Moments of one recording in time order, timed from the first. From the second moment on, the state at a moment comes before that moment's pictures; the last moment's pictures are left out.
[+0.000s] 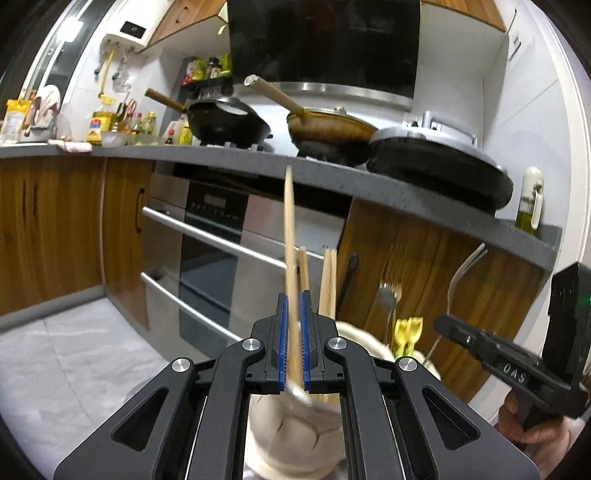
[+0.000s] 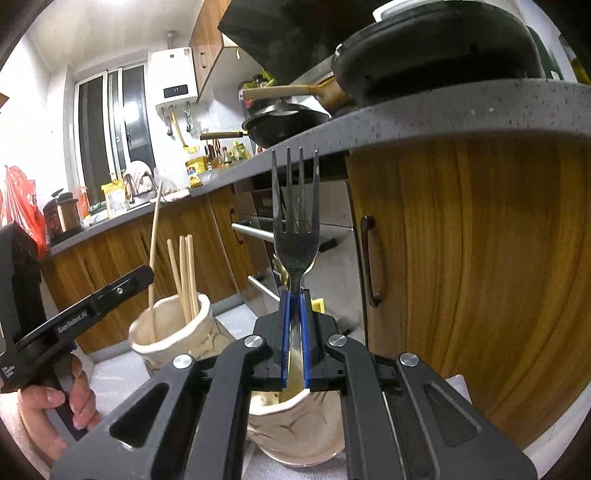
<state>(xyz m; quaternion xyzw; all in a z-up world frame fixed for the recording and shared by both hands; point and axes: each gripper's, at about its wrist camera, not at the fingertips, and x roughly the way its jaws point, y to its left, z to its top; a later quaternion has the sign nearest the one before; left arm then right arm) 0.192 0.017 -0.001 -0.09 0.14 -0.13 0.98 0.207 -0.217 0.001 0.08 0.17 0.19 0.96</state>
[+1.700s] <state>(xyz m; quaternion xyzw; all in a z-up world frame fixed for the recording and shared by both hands) 0.070 0.016 -0.058 0.01 0.14 -0.07 0.99 0.101 -0.208 -0.048 -0.02 0.15 0.15 0.98</state>
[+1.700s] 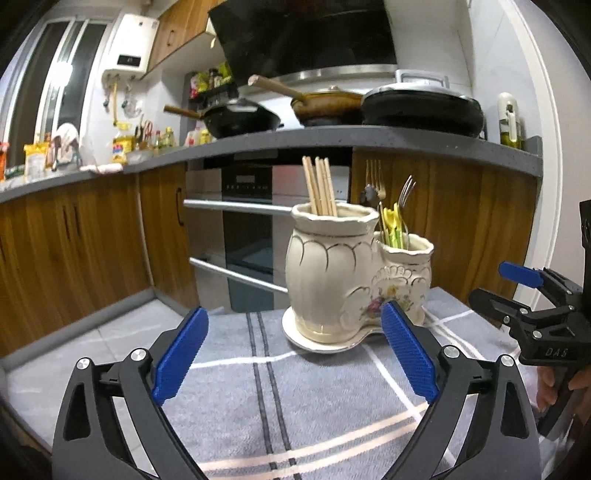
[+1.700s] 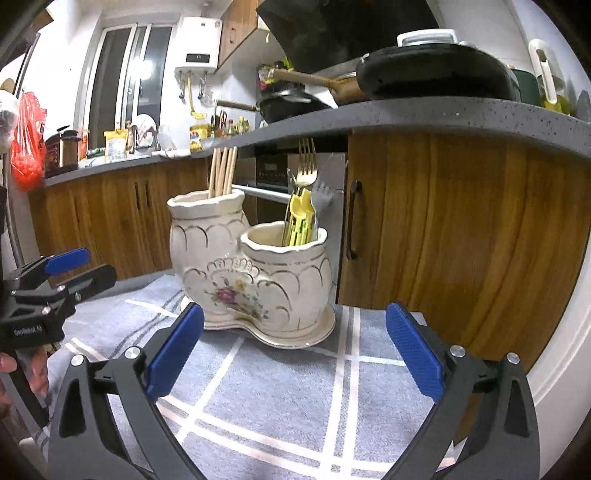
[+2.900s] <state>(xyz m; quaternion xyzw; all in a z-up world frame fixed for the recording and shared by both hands) 0.065 0.013 -0.058 0.02 0.14 -0.06 0.99 0.099 -0.215 -0.047 -0.01 0.14 0.14 0.98</state>
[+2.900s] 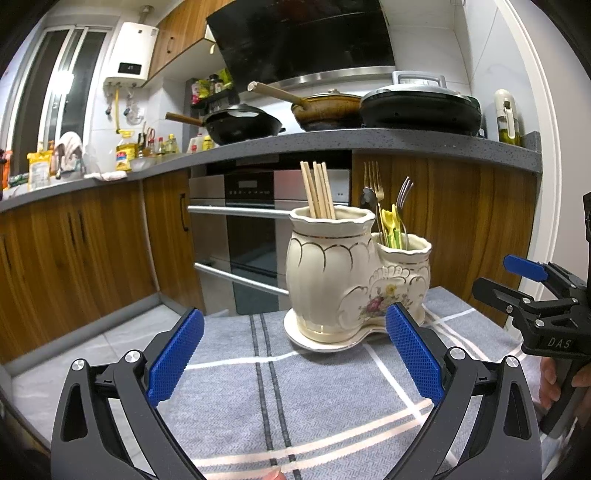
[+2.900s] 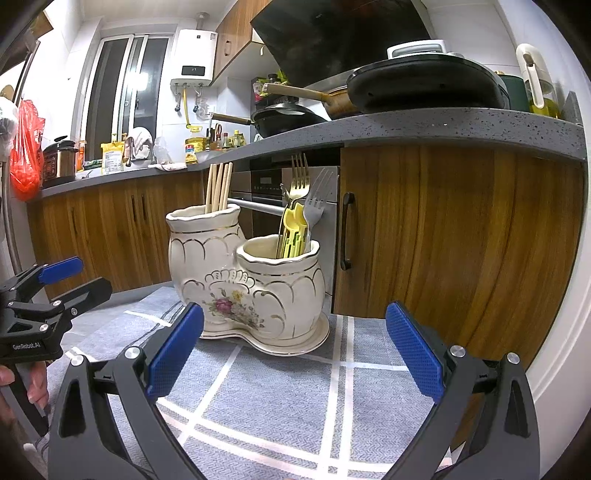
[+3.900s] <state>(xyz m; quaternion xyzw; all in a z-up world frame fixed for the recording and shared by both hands) 0.063 0.017 -0.059 0.02 0.14 -0.05 0.99 0.098 -0.216 -0.046 -0.01 0.14 0.13 0.98</state>
